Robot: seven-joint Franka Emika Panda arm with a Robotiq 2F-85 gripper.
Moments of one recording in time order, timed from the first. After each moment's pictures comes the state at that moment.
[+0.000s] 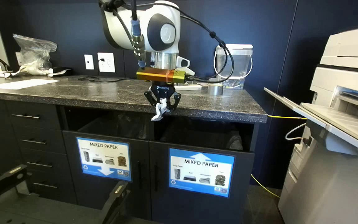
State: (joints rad) arm -0.18 0.42 0.06 -2.24 0.10 2.74 -0.35
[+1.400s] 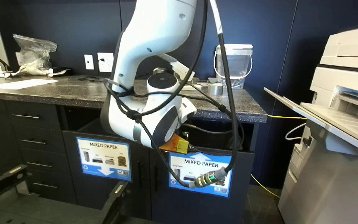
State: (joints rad) arm -0.46 0.96 0.18 -2.22 -0.22 3.76 -0.18
